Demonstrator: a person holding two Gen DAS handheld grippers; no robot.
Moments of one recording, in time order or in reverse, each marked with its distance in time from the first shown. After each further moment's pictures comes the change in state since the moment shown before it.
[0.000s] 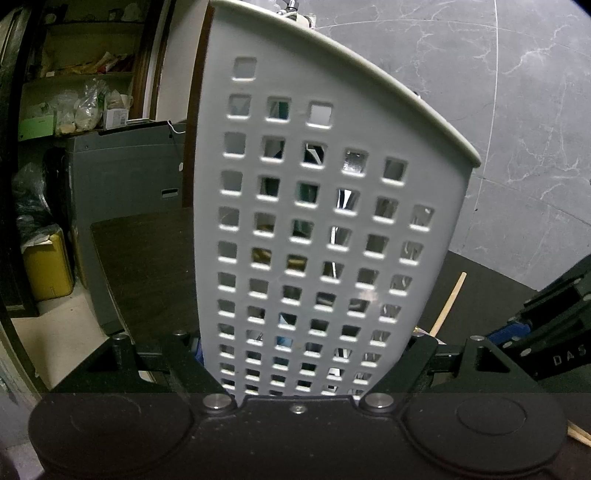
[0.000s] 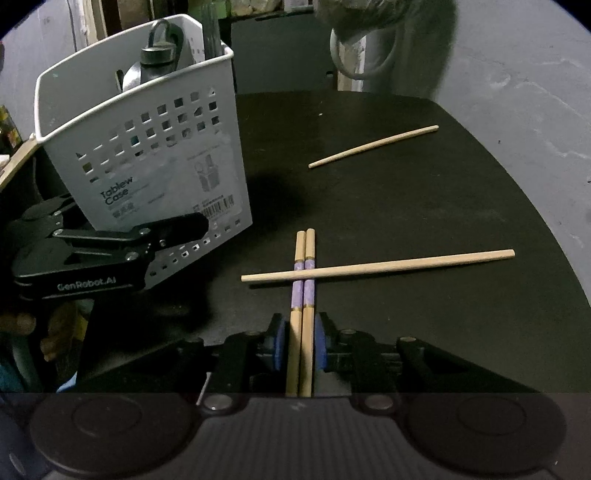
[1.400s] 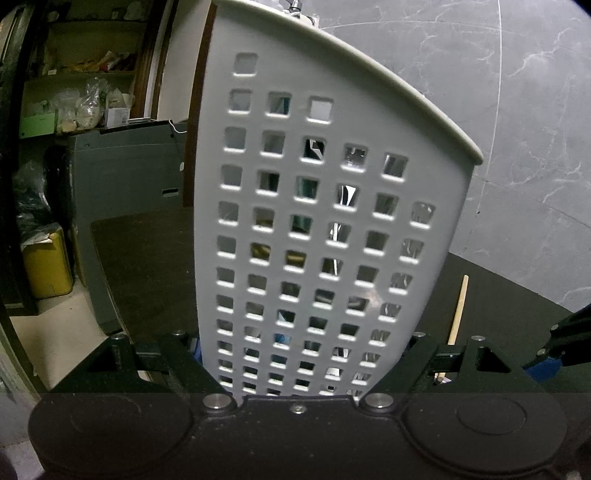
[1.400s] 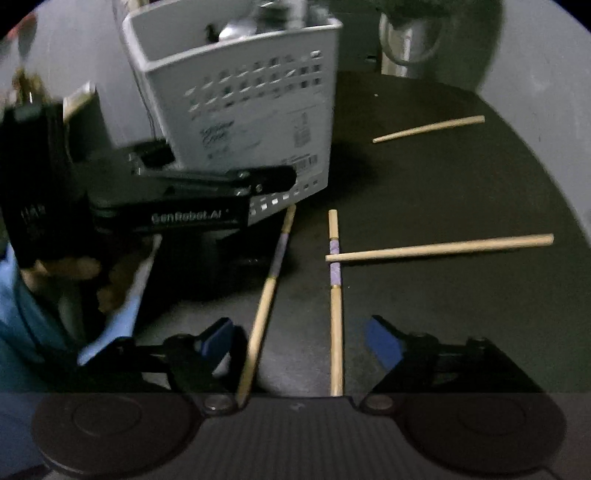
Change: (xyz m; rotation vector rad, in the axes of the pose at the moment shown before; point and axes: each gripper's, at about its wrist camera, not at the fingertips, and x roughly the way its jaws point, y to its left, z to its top) left arm 0.001 0.001 -0.003 -0.008 -0.003 0.000; right arm -0.013 0.042 -0.019 -0.109 0.055 0.037
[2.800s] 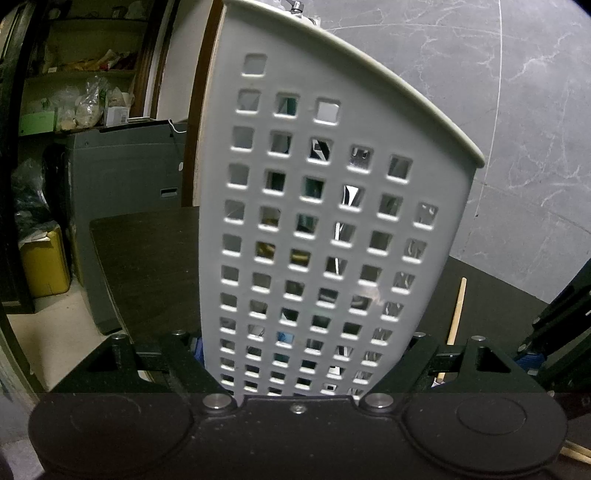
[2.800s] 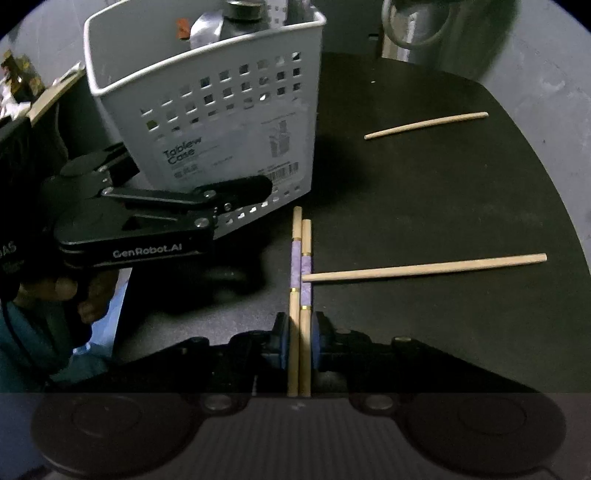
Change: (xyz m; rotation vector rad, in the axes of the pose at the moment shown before) left arm 0.003 0.003 -0.003 -0.006 -0.003 -0.007; right arm 0.008 -0.021 0.035 -0.005 0.116 0.010
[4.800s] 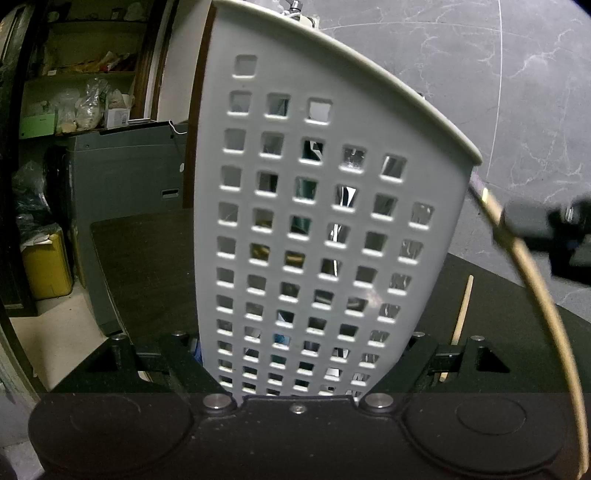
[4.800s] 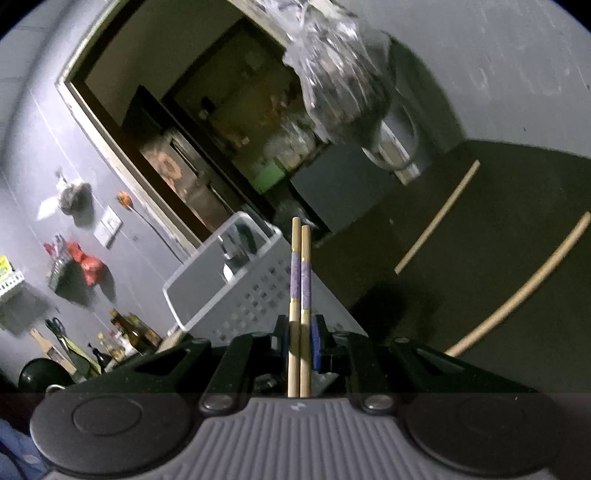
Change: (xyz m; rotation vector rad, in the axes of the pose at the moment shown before) left arm -0.003 -0.004 0.003 0.004 -0.003 0.005; right arm -0.025 -0.089 -0.044 0.479 -0.701 0.544
